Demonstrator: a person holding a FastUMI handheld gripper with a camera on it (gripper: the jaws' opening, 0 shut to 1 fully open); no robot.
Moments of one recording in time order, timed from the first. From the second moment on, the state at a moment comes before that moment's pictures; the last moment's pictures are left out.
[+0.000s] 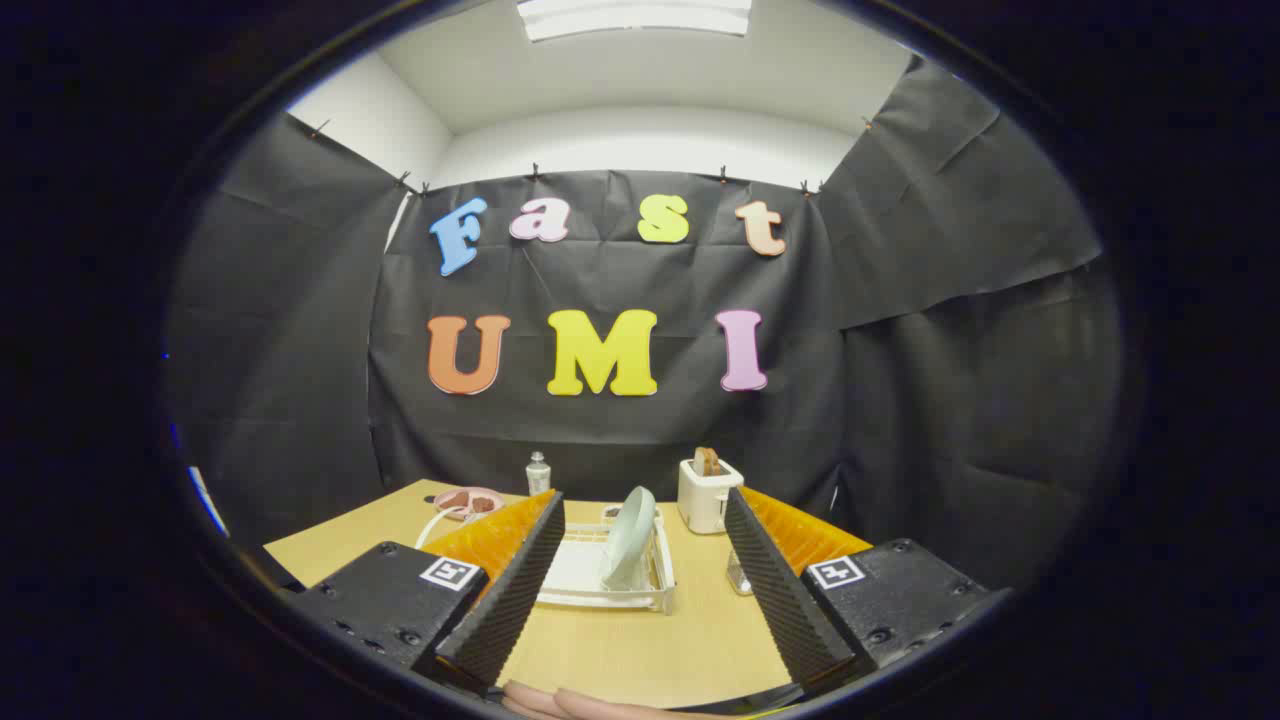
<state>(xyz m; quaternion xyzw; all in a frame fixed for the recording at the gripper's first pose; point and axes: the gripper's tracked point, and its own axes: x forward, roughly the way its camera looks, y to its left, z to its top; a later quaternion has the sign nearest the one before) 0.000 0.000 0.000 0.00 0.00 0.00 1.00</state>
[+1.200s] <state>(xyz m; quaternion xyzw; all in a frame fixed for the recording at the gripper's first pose) 0.123 -0.011 -0.005 -0.02 0.08 -0.06 1.00</state>
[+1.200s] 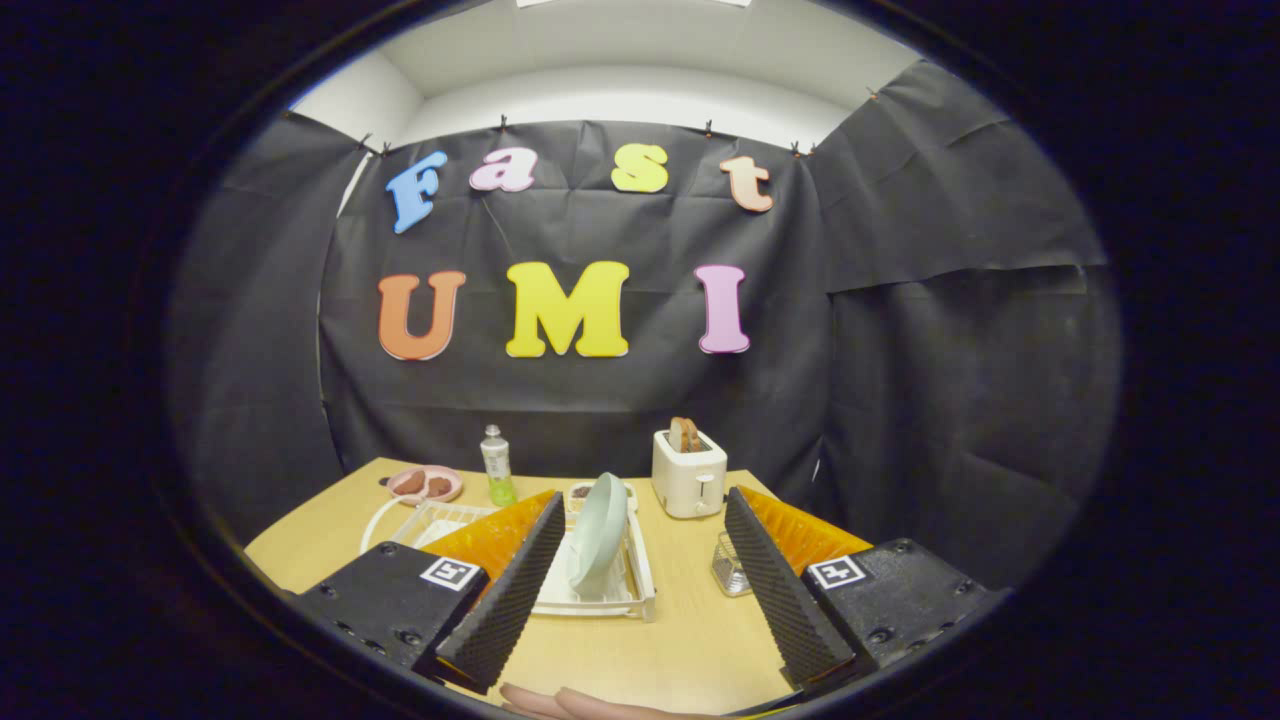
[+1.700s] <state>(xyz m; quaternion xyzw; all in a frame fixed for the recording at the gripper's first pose) 0.288 0.005 -0.042 -0.03 0.26 -0.05 0.96</state>
